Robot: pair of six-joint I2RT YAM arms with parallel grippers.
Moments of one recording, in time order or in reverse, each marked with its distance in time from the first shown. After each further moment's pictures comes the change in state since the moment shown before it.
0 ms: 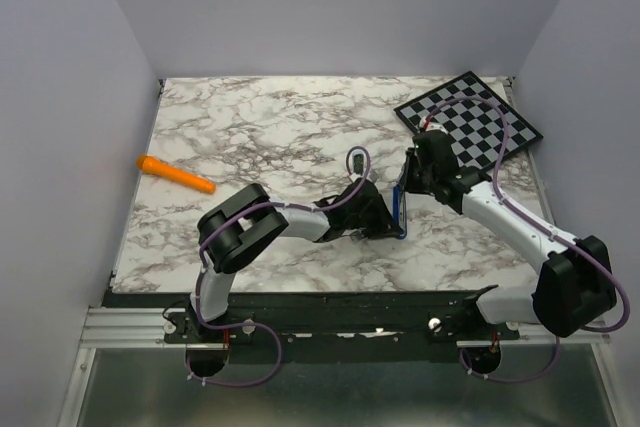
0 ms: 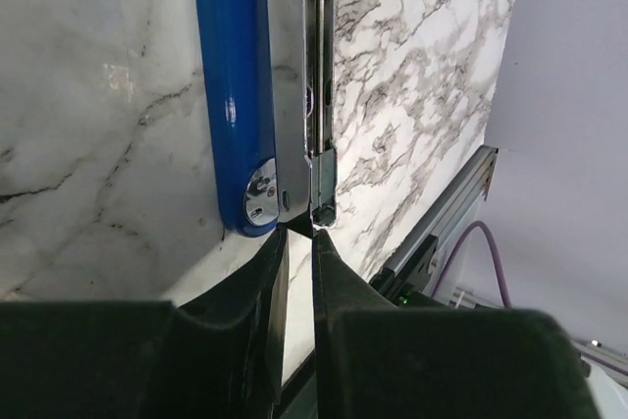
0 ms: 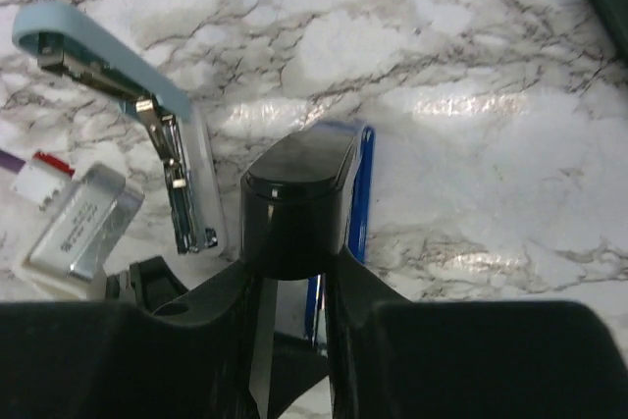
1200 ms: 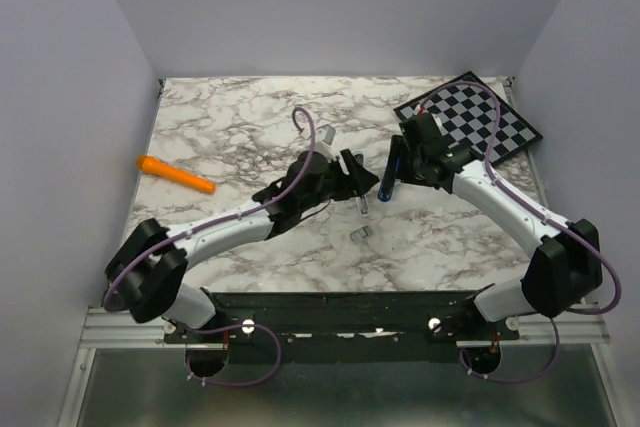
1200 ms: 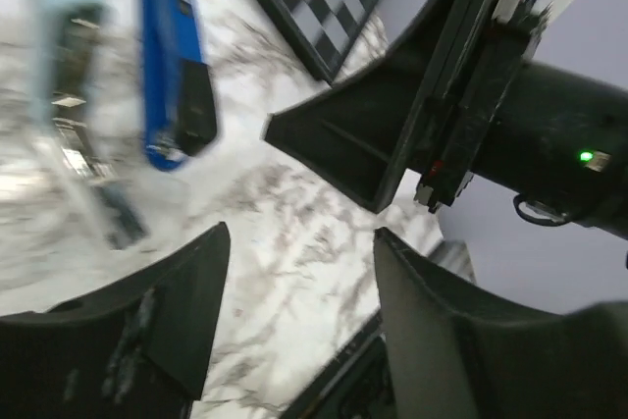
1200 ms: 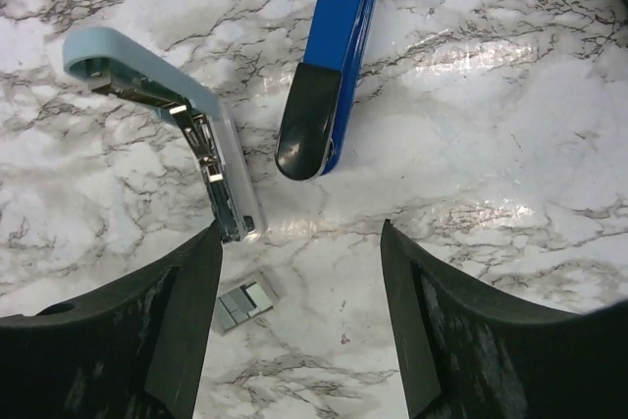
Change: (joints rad) left arm 0.082 -0.461 -0.093 -0.090 -0.205 0.257; right arm 0.059 0.047 0.183 -0.253 0.029 0.132
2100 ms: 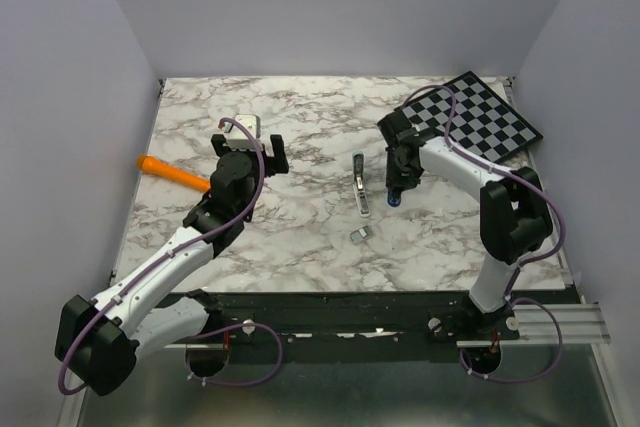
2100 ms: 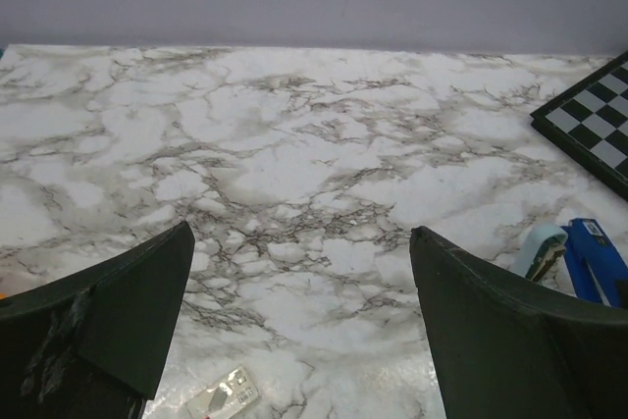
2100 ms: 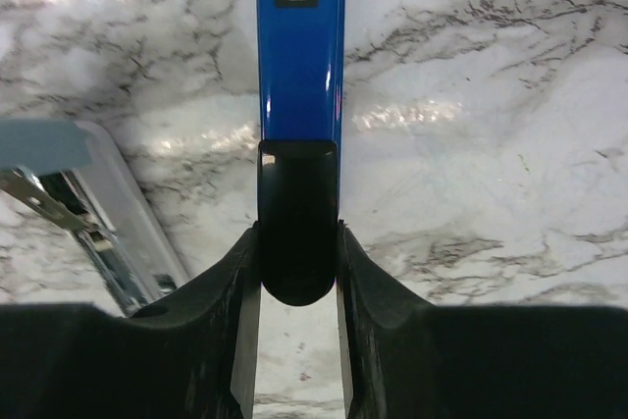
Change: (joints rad) left arm 0.296 -0.527 -0.219 -0.103 -0.483 0.770; right arm -0.041 0.444 0.232 -0.137 0.003 -0.029
